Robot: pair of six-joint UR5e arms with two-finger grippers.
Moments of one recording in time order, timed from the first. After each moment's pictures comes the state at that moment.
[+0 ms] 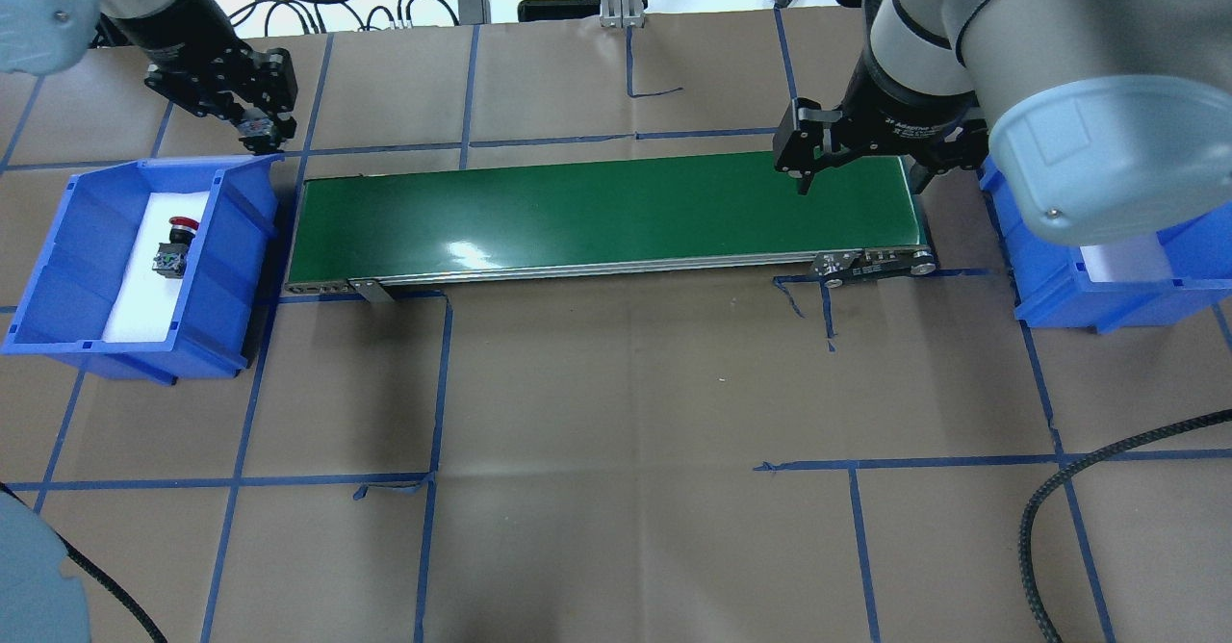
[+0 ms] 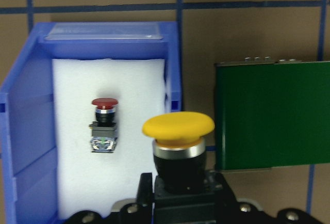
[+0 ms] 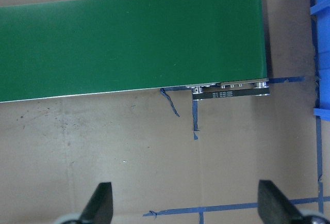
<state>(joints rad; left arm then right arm) -1.39 -1.88 -1.42 -1.44 1.53 0.20 1.68 -1.62 1.67 -1.74 -1.61 0.17</state>
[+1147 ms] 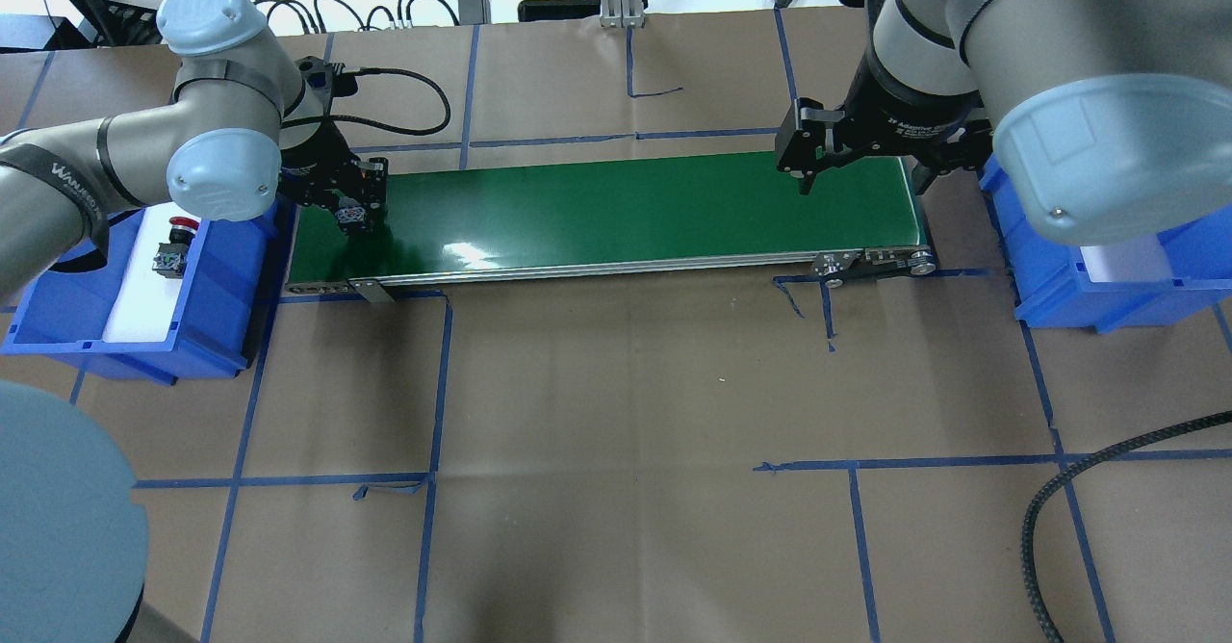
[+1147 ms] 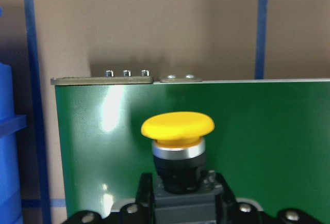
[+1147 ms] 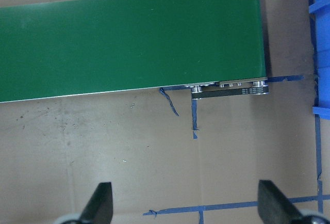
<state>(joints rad) -1.42 -1.98 -1.70 -1.02 1.57 0.15 1.68 -1.62 1.67 -1.74 -1.61 0.17</state>
